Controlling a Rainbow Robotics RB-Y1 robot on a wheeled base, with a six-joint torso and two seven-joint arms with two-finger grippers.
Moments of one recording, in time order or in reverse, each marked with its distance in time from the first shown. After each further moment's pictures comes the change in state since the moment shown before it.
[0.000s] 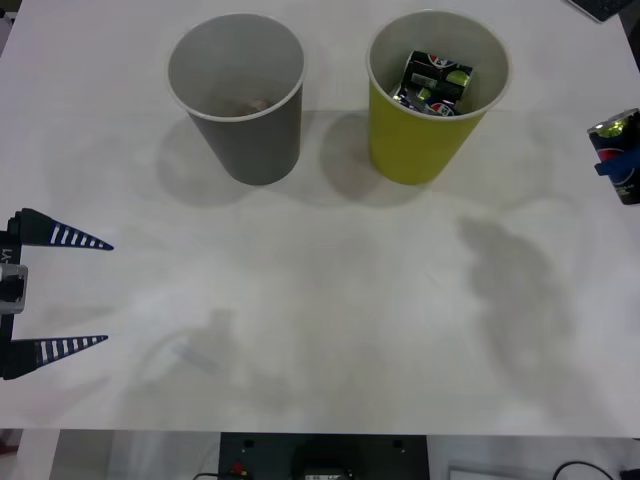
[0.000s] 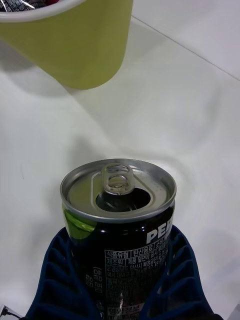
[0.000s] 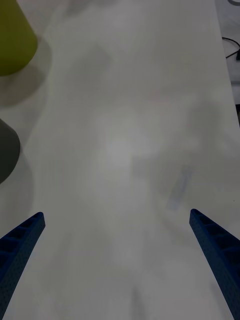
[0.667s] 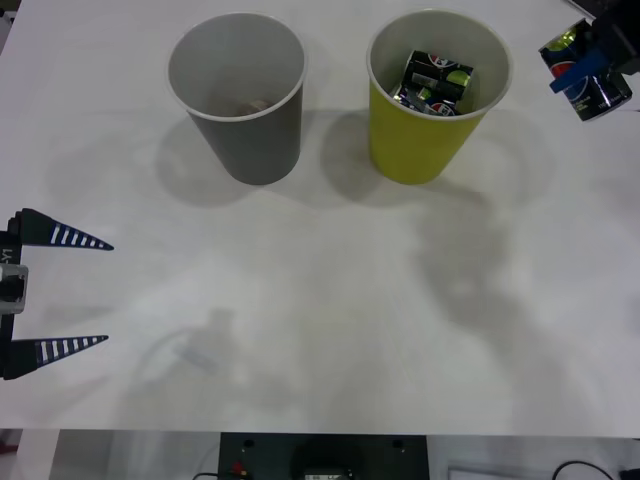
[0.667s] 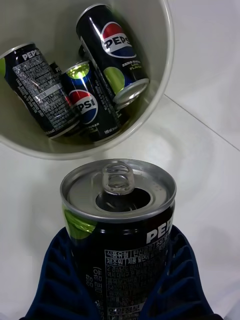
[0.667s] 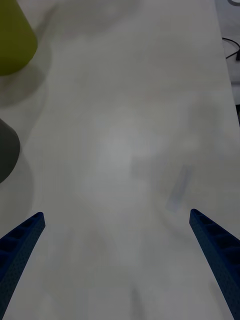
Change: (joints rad) right arm -0.625 0.066 0.456 0.387 -0.020 -0.044 0.002; left arm 0.000 0.000 0.000 0.000 0.000 0.000 0.000
